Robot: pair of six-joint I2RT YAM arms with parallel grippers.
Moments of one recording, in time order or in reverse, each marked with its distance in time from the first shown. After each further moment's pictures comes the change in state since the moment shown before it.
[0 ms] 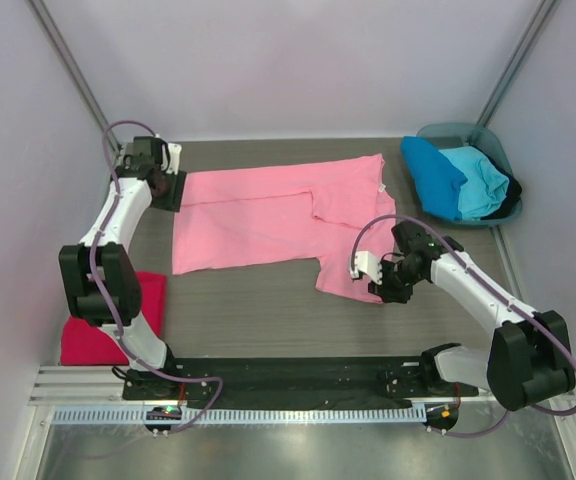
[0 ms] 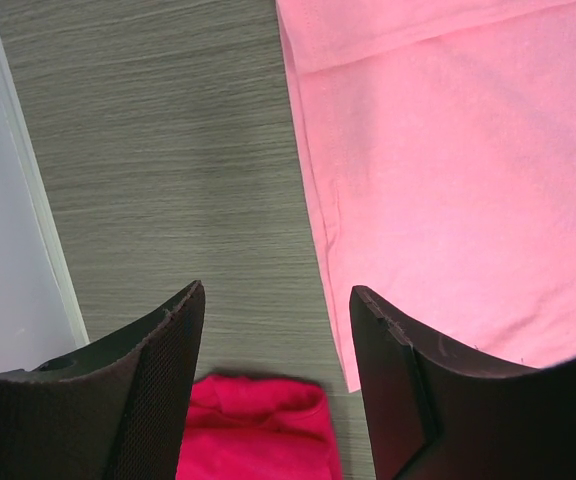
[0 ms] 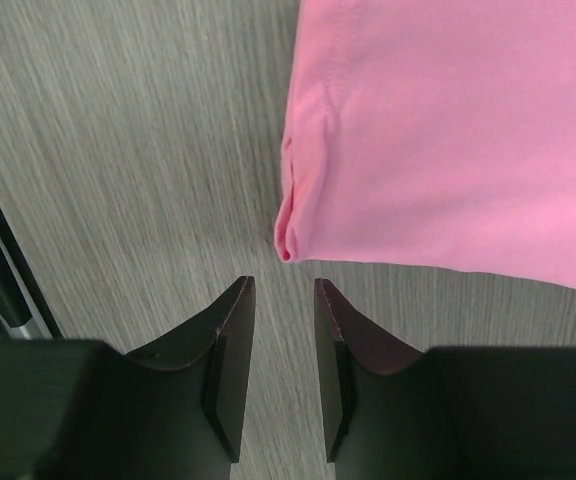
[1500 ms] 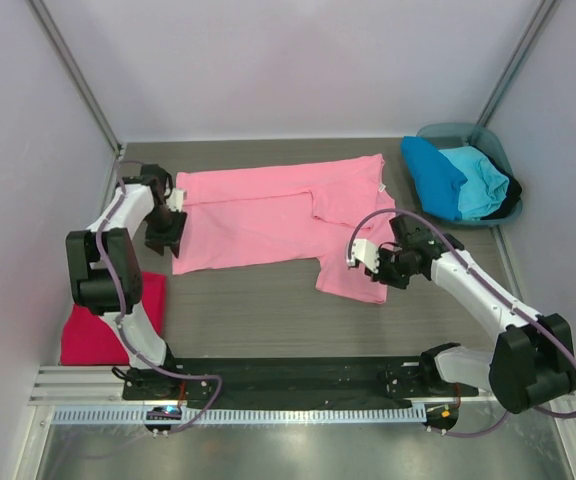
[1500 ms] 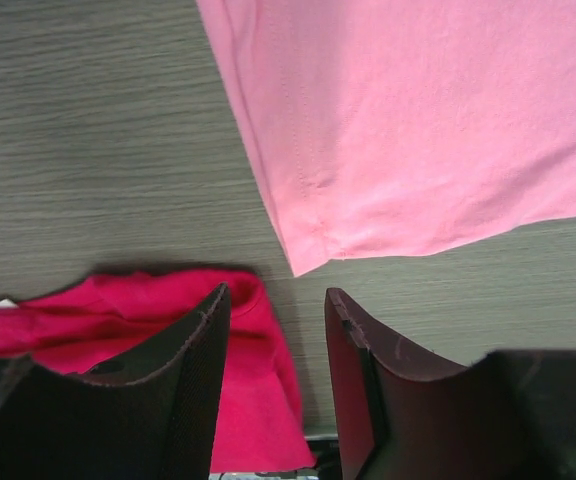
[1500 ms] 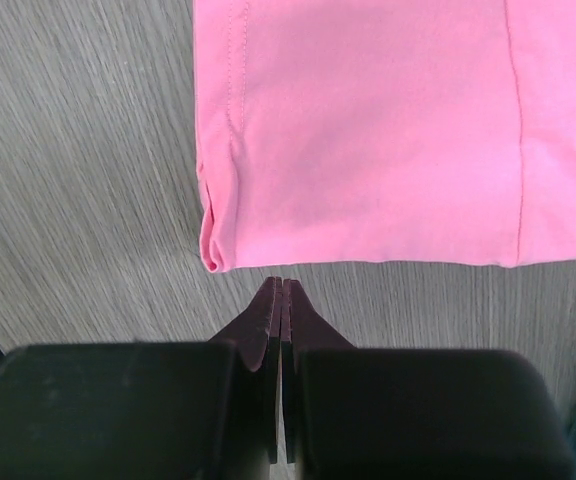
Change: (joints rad) left arm 0.043 0.071 -0.105 -0.267 0.113 -0.035; right arm 0.031 -0.027 0.035 0.084 0.063 0.079
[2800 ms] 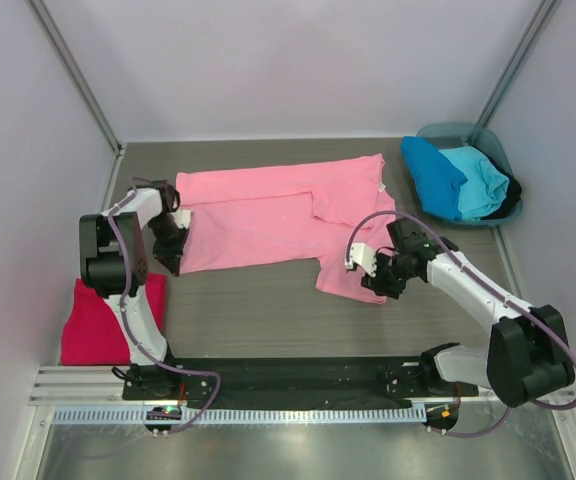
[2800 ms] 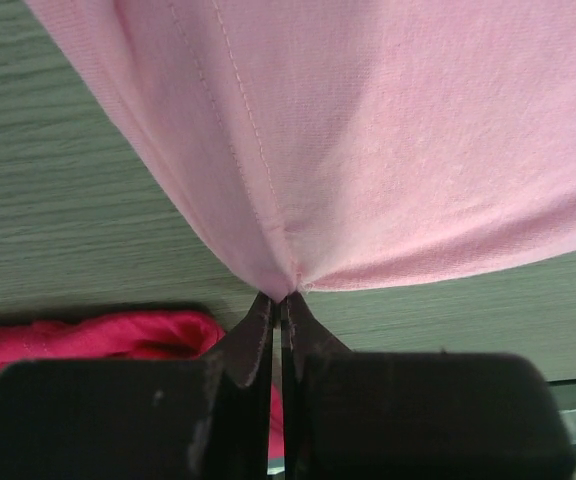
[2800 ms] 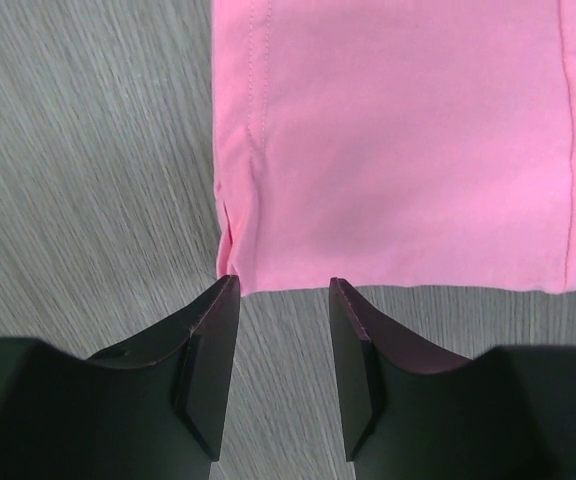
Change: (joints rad) left arm 0.000 0.180 -0.025 -0.047 0.052 -0.002; right arm 0.002 0.042 -0.048 0.061 -0.027 0.029
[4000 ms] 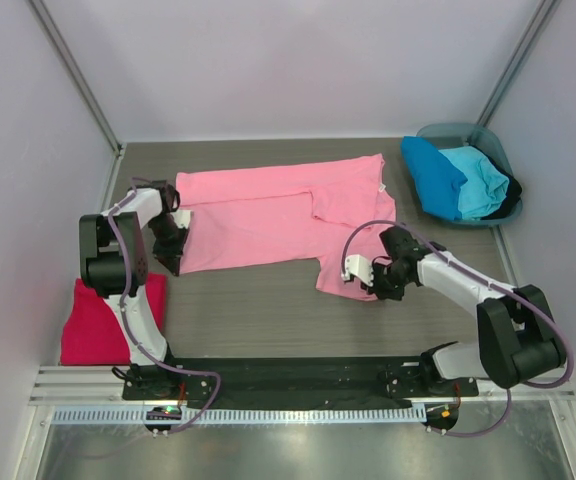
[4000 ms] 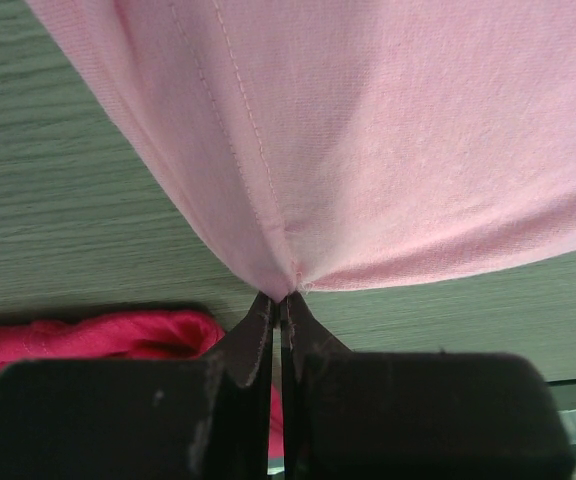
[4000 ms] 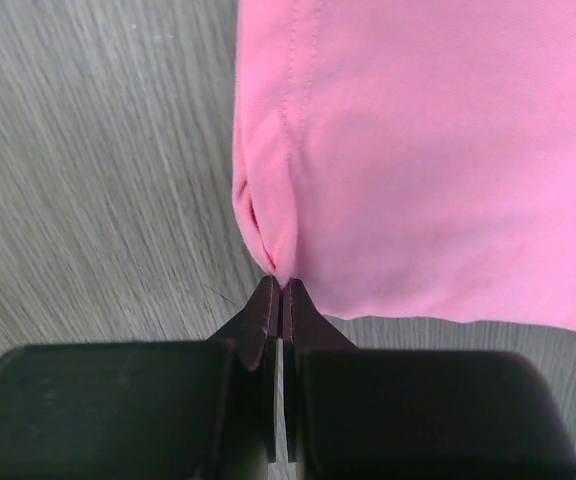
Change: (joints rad) left arm 0.000 -0.001 0.000 0.000 0.000 -0.002; right arm 0.020 0.110 -0.069 0.072 0.042 -0.054
